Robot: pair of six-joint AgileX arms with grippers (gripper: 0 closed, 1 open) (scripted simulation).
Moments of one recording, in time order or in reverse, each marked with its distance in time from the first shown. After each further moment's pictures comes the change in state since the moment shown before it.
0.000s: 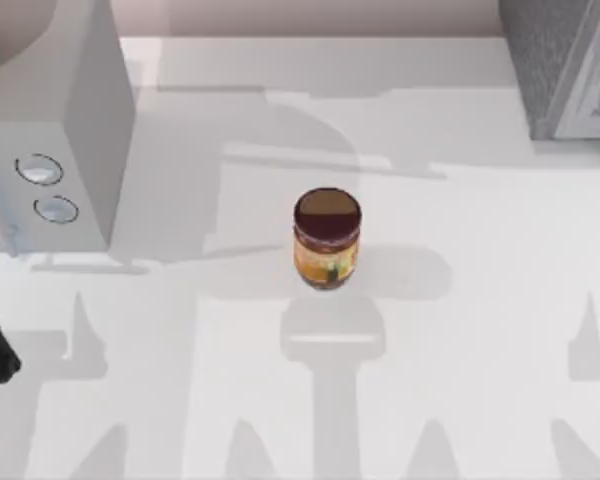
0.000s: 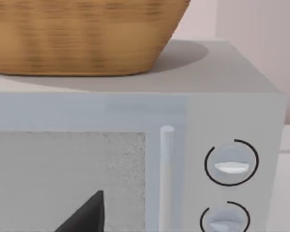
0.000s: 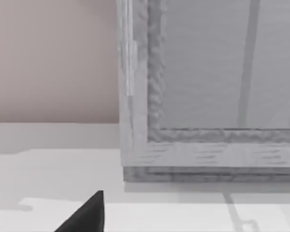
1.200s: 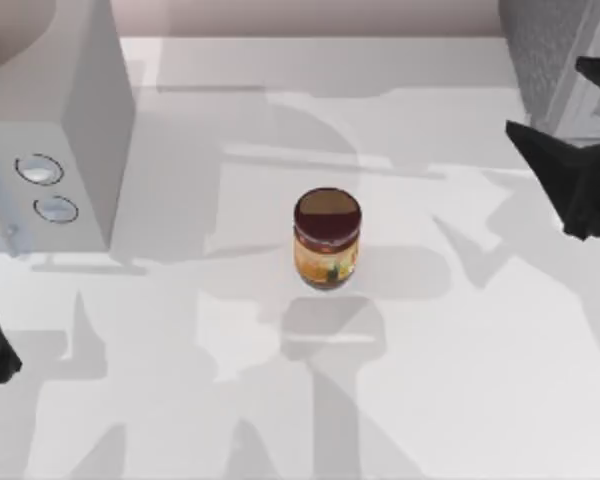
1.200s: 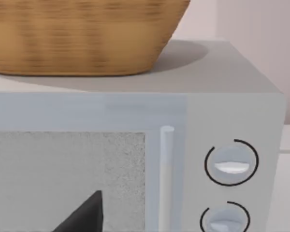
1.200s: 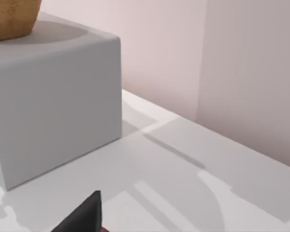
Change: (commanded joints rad) left arm 0.000 0.000 0.000 0.000 0.000 0.000; right arm 0.122 1.229 0.573 0.550 -0.666 -0.073
